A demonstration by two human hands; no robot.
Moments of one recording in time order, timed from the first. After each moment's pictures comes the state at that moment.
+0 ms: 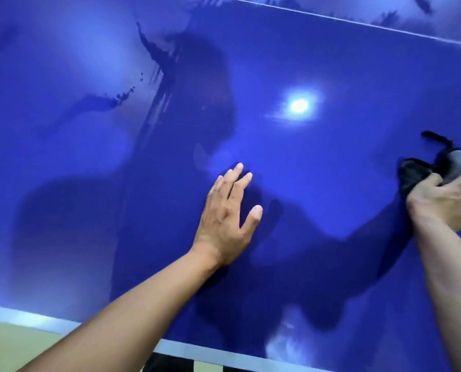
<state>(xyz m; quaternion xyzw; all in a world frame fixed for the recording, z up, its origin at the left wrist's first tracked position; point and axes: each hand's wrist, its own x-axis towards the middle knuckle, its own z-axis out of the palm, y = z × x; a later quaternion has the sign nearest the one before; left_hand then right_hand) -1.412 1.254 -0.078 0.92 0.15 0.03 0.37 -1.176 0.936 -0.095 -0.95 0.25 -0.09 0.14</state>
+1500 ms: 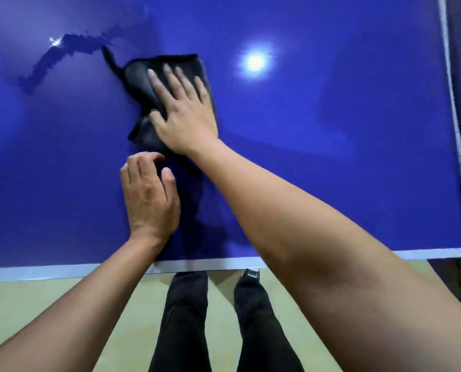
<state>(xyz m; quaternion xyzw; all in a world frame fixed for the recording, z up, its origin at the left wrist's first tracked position) -1.542 1.357 -0.078 0.91 0.24 0.16 0.30 -1.381 1.329 -0.083 -0.95 -0.31 0.04 0.07</state>
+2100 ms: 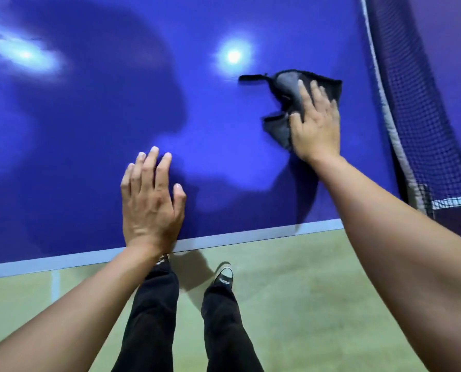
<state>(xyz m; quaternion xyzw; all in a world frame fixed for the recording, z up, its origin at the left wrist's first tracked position) -1.527 1.162 -0.097 0.98 0.13 0.05 0.15 -1.315 0.894 -0.084 -0.99 -0.06 0.01 0.10</state>
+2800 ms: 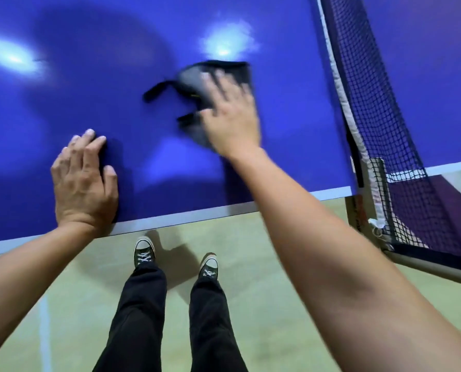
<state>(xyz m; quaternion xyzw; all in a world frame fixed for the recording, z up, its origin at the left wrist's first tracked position) -1.525 1.161 -0.097 0.97 0.14 0.09 0.16 -1.355 0.929 -0.090 -0.98 -0.16 -0.01 0.11</state>
